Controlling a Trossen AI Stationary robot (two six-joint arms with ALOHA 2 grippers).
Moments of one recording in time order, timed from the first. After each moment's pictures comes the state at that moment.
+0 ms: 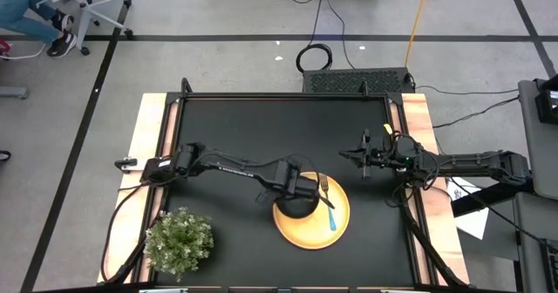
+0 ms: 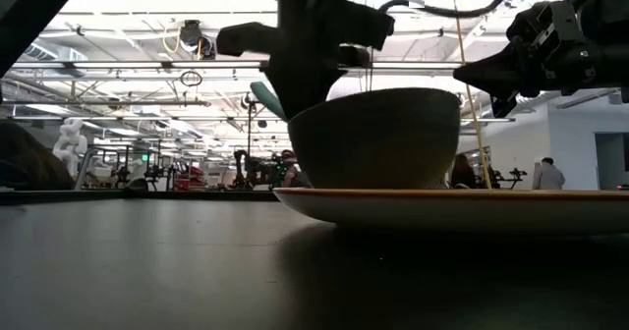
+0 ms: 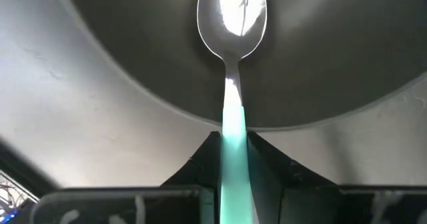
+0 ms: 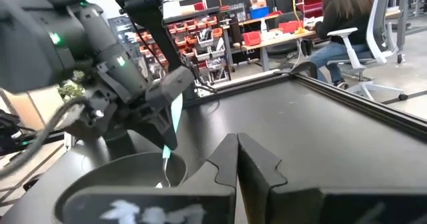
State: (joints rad) left arm -0.17 2.29 2.14 -1.42 -0.27 0.46; right arm -0.18 0.53 0.02 0.53 -0.05 0.22
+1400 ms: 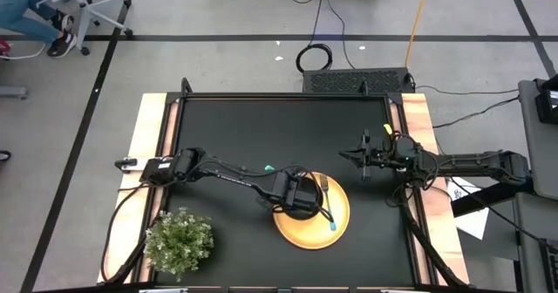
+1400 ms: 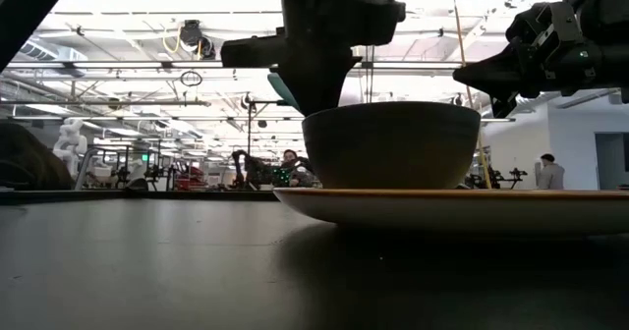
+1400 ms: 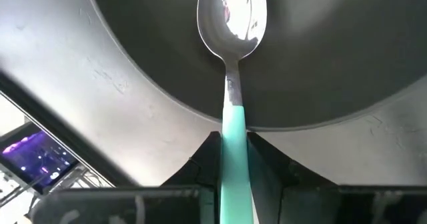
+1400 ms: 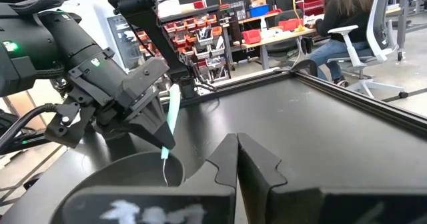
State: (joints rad) left arm -0.24 2.30 2.13 -1.36 -0.46 0.58; right arm -0.18 0.53 0.02 0.53 -0.05 0.23
